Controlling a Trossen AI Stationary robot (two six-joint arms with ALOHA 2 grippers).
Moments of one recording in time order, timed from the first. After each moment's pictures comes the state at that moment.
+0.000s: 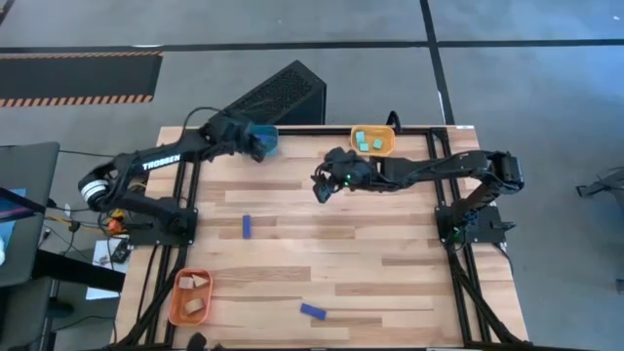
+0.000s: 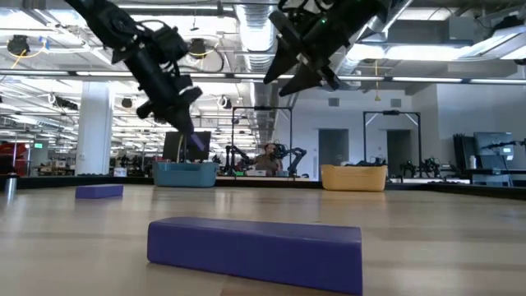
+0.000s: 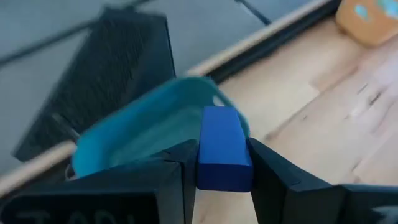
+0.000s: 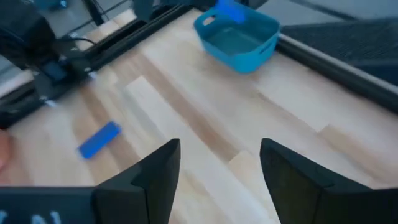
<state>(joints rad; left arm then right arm) 0.73 1.29 0.81 -0.25 -0.14 -0.17 -0.11 1.59 1.18 -0.18 0.33 0.52</state>
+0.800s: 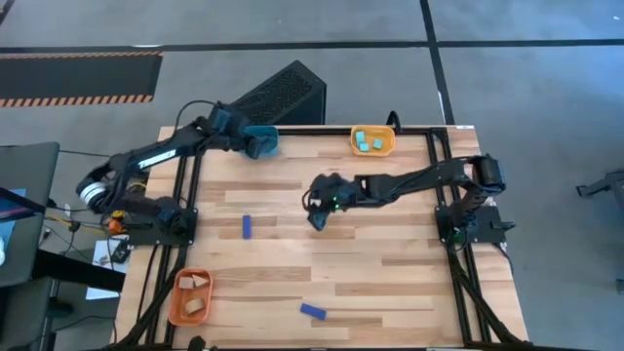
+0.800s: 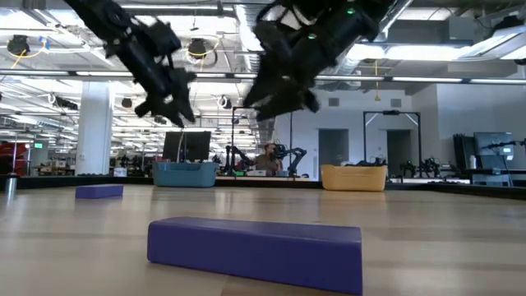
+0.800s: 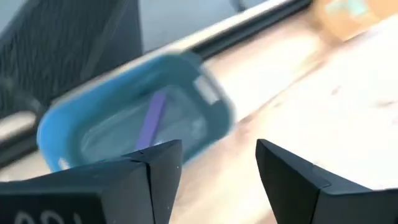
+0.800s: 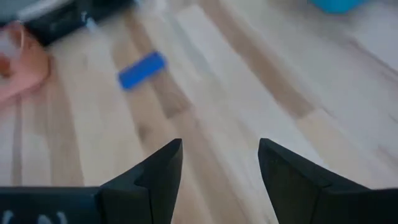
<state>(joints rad) 0.84 1.31 0.84 -0.34 0.11 -0.21 -0.03 1.74 1.17 -0.13 0.15 0.47</state>
